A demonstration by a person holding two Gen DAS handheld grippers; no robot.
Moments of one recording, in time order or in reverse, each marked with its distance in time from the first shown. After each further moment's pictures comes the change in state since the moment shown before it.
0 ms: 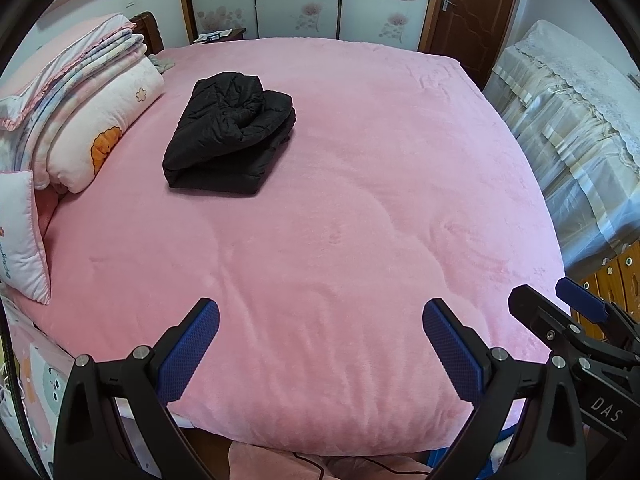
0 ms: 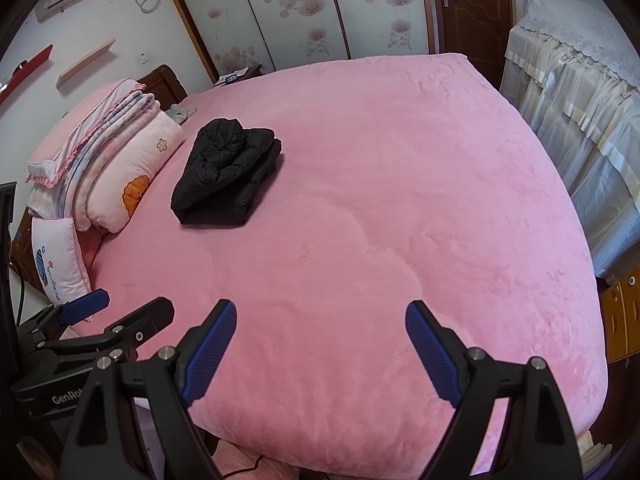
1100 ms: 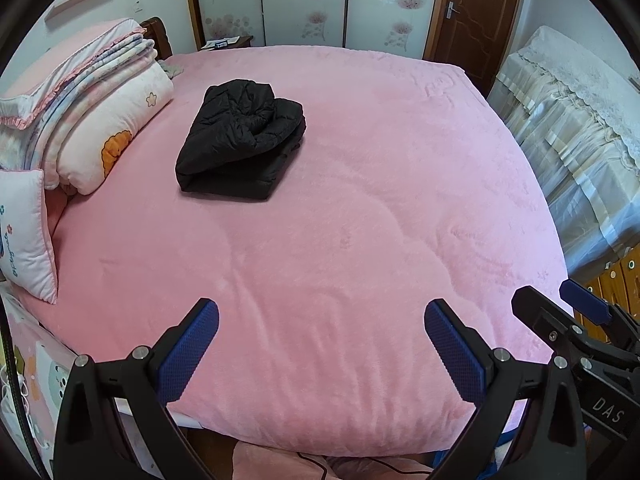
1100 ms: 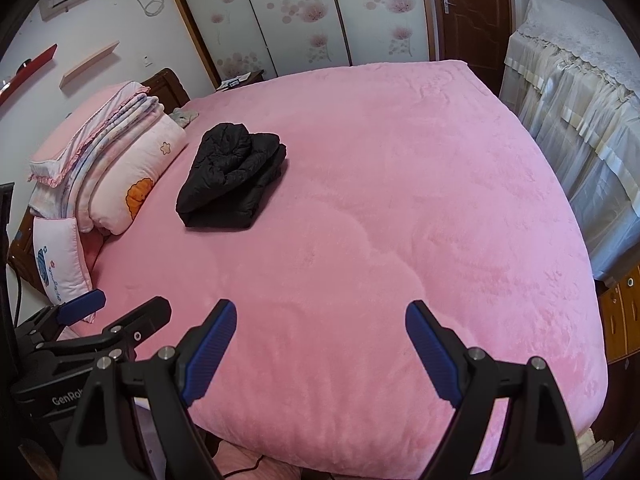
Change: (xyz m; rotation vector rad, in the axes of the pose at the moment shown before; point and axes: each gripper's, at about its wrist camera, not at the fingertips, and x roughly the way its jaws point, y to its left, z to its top) left arm -0.014 0.013 -0.005 -0.008 -0.028 0.018; right arm -0.010 0.011 -0.006 -0.005 -0.023 -0.003
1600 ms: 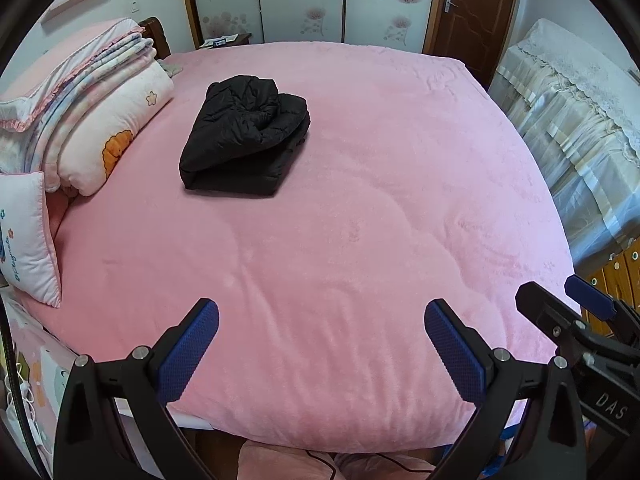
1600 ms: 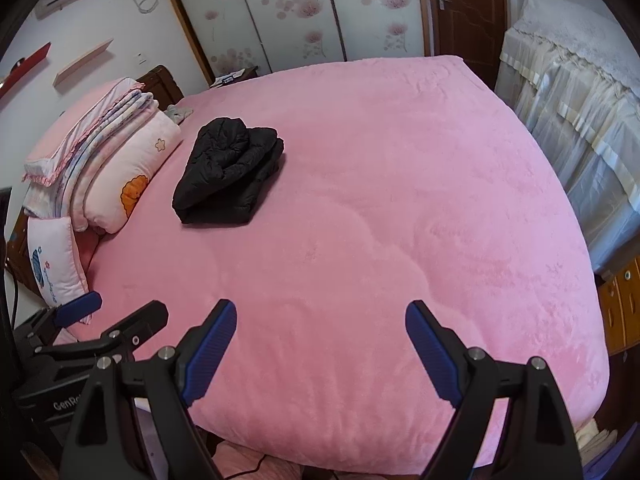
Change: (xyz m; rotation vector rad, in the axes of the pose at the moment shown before) left arm 0.005 0.005 -0.002 0.018 0.012 0.012; right arm 0.006 0.014 -0.004 0.006 0.012 -0.025
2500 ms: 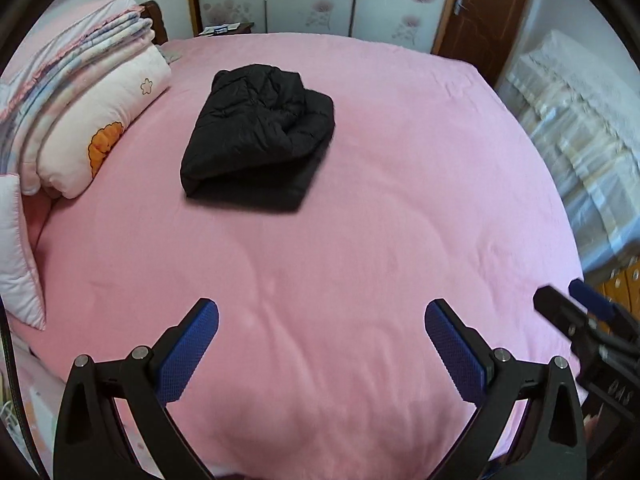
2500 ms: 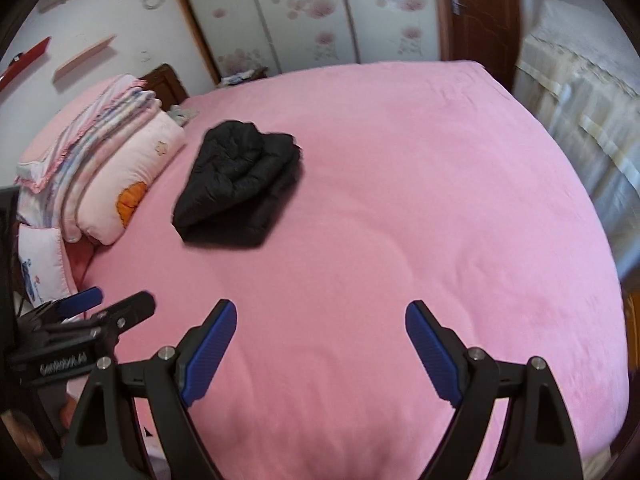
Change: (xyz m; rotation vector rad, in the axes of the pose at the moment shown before) left arm 0.084 0.072 0.055 -0.013 0.024 -0.039; right arm 0.084 0.051 0.042 -0.002 -0.008 -0.001
